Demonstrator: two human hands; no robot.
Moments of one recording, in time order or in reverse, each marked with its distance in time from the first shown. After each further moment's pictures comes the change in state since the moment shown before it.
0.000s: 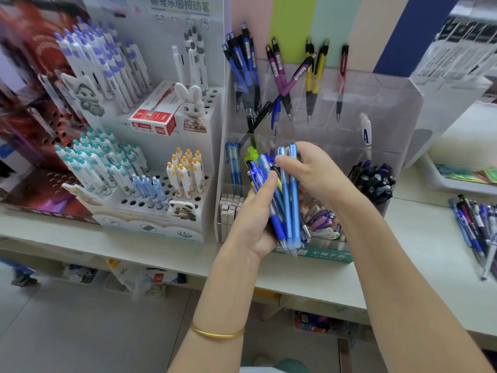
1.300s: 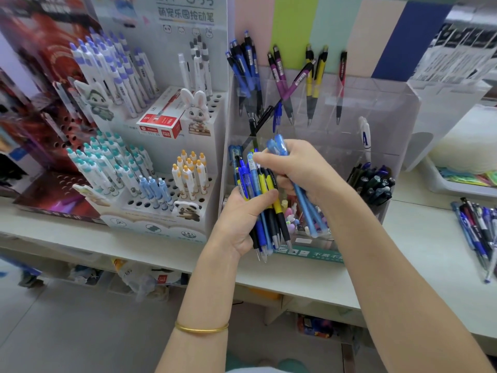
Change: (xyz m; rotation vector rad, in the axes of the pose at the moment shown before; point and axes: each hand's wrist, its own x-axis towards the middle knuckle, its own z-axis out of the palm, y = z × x) left_hand -0.005 0.012 -0.027 0.185 0.011 0.095; right_hand -0.004 -0.033 0.008 0.228 -0.155 0.127
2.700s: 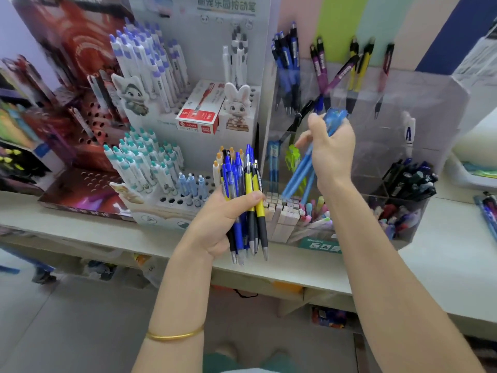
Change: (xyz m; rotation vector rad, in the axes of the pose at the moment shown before) left_hand -0.024 0.052 -0.091 0.202 -0.063 0.036; right_hand 0.033 -0.003 0.056 0.146 0.697 -0.207
